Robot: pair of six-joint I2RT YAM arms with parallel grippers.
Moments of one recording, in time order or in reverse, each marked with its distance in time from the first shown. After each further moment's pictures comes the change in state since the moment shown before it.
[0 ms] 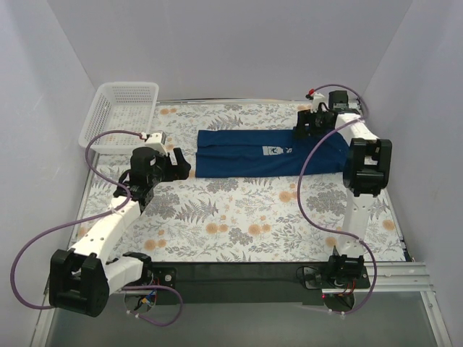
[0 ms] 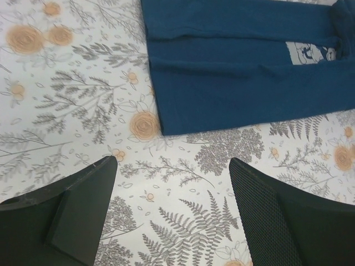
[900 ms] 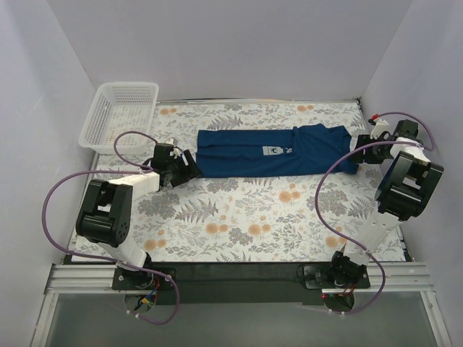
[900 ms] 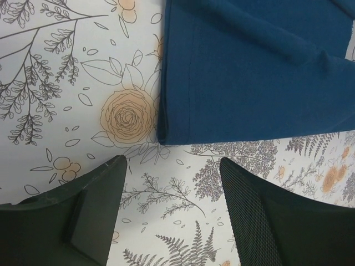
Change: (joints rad) left arm 0.000 0.549 0.107 0.109 0.125 -0.321; right arm -0.450 -0.331 -0.450 -0.028 -0.001 -0.241
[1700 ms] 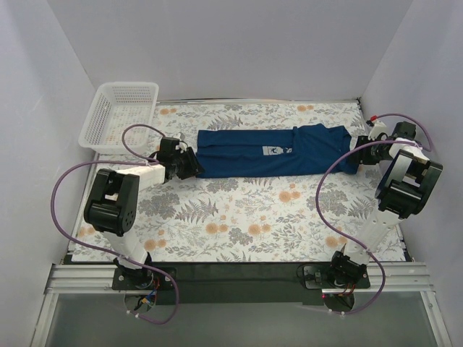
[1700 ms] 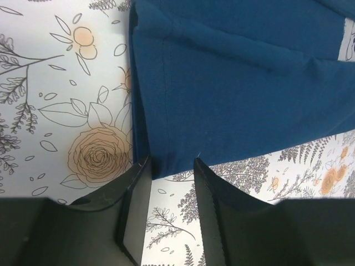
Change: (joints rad) left arm -0.023 0.116 0.112 0.005 0.033 0.031; right arm -0.004 0.048 0.013 -0.005 -0.082 0.009
